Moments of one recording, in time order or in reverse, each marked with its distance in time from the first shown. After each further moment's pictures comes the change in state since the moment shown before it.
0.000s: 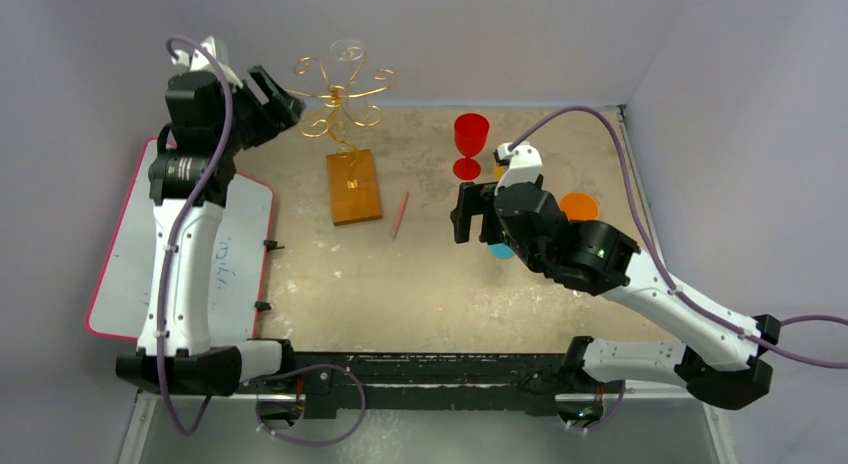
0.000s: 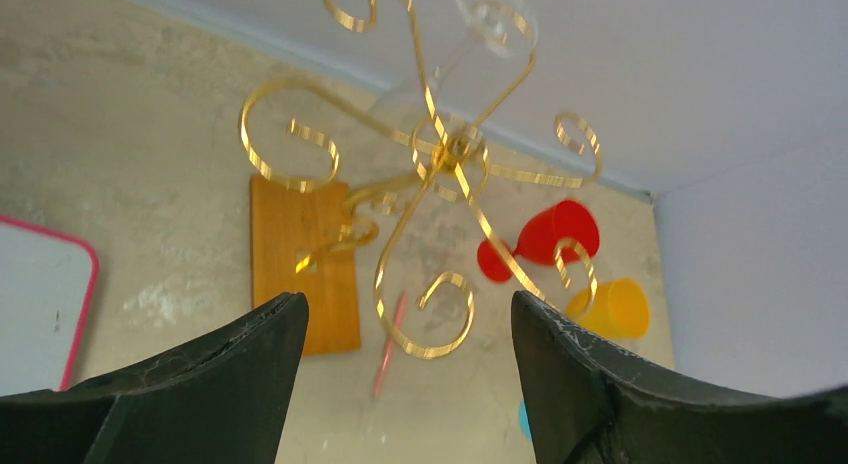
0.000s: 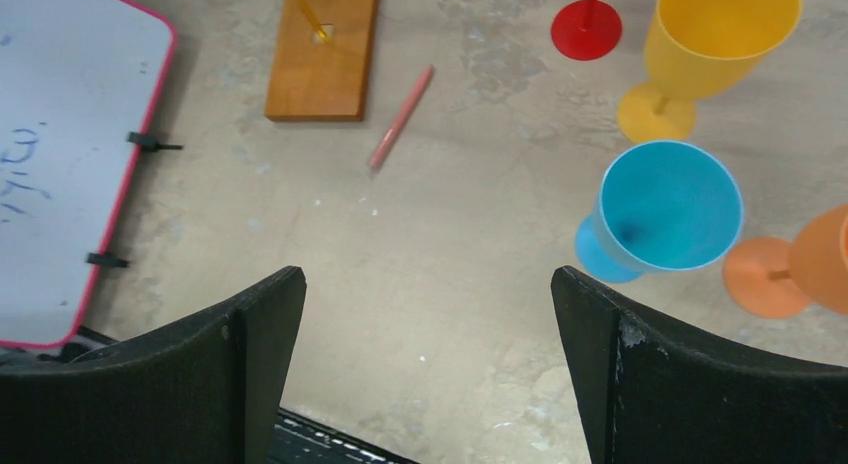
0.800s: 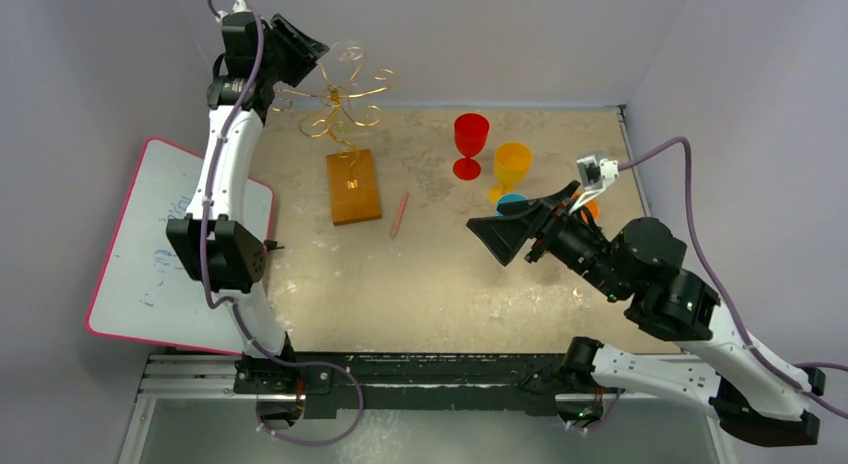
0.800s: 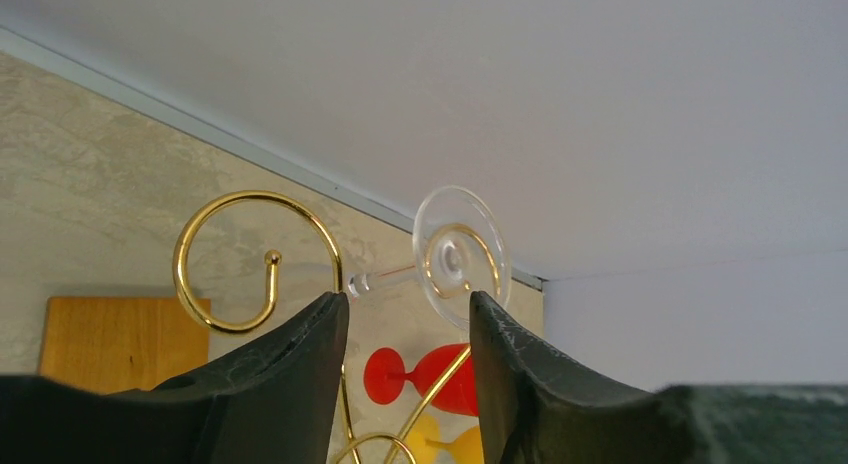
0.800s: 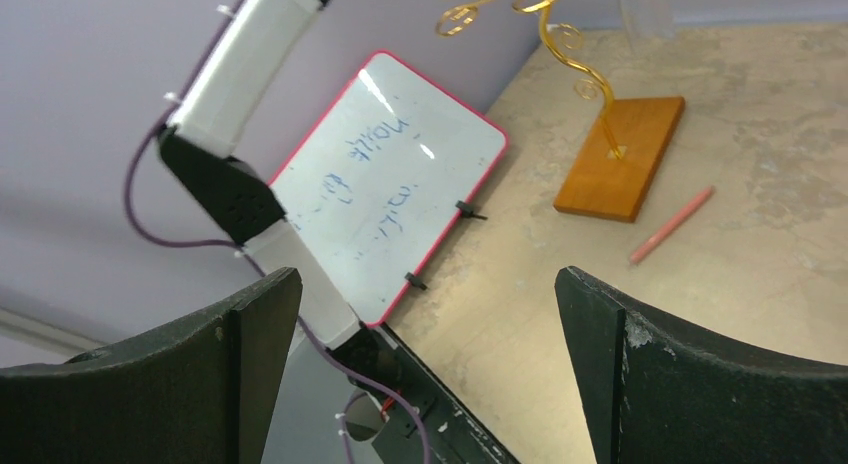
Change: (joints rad) left arm -0.004 0.549 0.314 0.246 0.095 -0.312; right arm 0.000 -0.361 -0.172 0.377 -0.359 0.033
